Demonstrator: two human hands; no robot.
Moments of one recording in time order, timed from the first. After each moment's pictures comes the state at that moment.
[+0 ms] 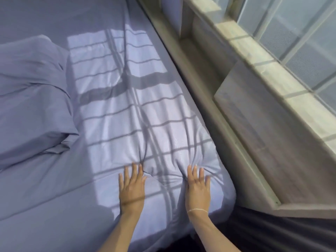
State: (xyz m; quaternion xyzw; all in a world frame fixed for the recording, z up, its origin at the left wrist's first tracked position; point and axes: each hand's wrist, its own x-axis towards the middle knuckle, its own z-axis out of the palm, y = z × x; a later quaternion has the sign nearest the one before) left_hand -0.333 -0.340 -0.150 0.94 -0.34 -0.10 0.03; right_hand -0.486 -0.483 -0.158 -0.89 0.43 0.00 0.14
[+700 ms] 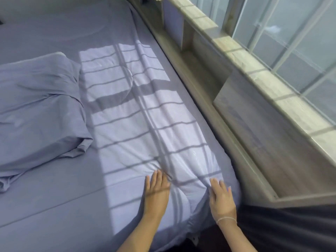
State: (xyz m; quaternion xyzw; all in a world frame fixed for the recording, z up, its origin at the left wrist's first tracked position) left_hand -0.381 -0.361 -0.117 0.89 -0.44 -0.14 -0.04; right_hand -0.557 -0.495 -0.152 -0.83 0.50 -0.07 0.23
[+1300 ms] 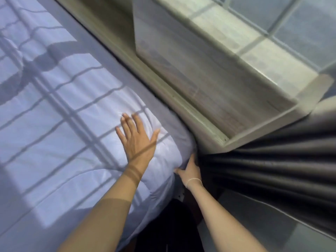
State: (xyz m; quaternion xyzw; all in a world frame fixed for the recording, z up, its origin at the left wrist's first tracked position) left_hand -0.423 -0.517 -0.153 0.89 -0.46 -0.06 0.02; right_hand -0.604 -0.502 -0.215 -0.49 0.70 0.04 0.52
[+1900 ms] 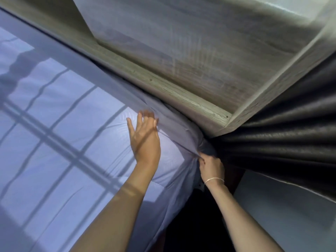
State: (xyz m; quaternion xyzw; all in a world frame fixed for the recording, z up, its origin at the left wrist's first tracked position) left_hand -0.453 -0.538 -0.173 0.80 -0.60 0.00 0.07; right_hand -0.644 -0.488 -0.256 -0.59 0.71 -0.03 0.38
